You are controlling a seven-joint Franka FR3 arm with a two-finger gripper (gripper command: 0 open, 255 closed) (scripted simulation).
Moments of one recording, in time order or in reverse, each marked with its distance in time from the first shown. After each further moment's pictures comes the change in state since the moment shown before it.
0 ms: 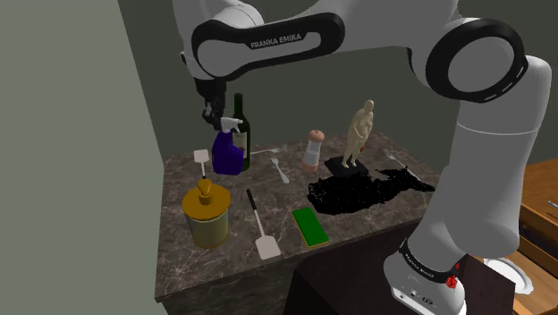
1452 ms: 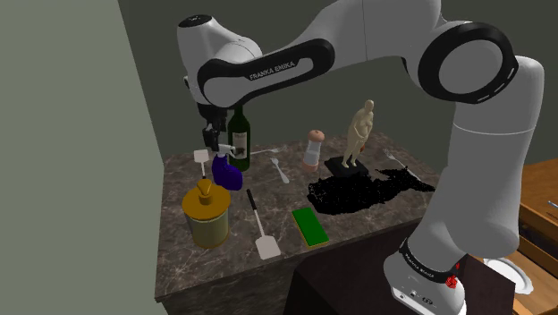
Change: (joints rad) arm -0.003 0.028 -0.005 -0.113 -0.017 0.138 0.036
